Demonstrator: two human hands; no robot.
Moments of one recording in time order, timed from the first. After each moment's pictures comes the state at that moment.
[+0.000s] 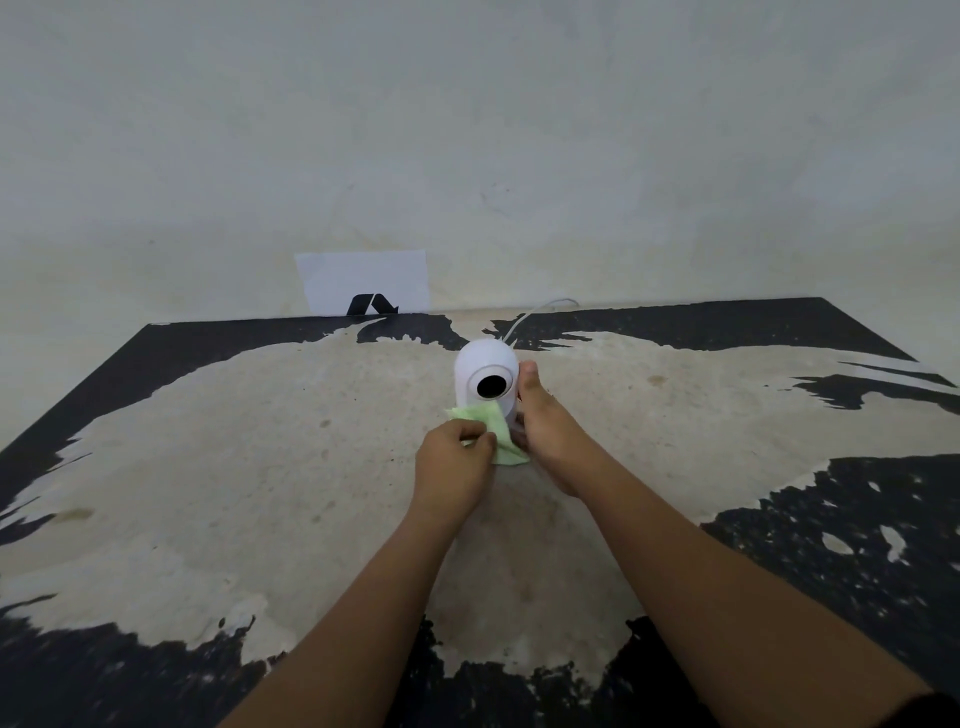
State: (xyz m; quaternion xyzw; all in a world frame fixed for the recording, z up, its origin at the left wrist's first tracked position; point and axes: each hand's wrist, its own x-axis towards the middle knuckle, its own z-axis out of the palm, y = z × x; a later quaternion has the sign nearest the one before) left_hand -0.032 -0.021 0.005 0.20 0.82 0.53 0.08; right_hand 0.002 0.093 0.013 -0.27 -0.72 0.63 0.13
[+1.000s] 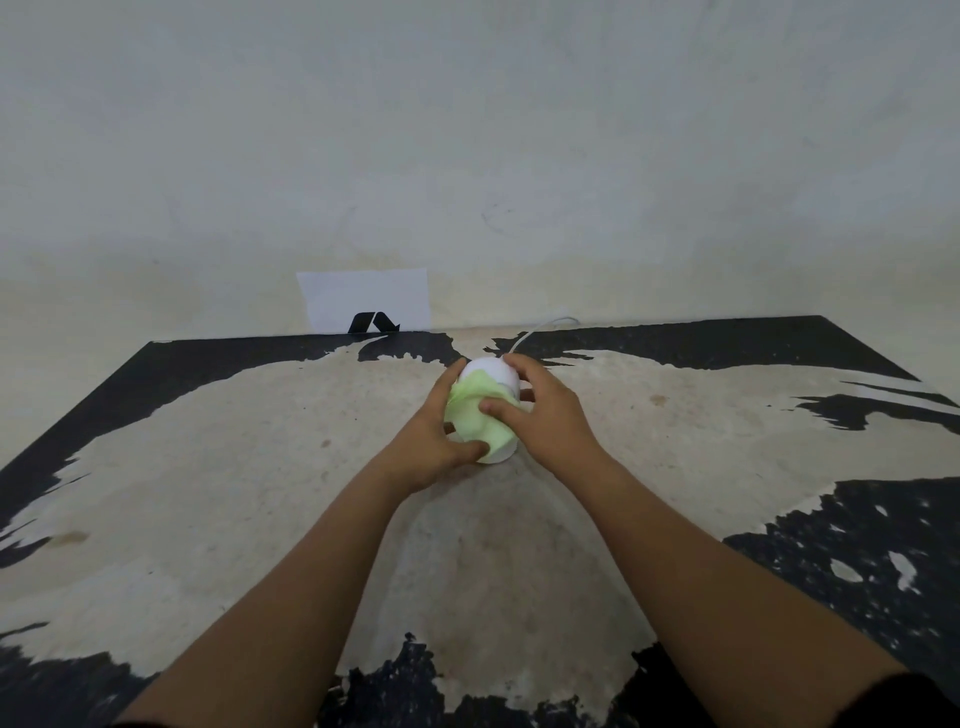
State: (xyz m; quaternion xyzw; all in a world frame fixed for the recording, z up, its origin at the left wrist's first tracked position) left_hand -0.092 -0.032 0.030 0.39 0.73 0.52 0.20; right_hand -0.003 0.108 0.034 -0.17 -0.82 0.47 0.27
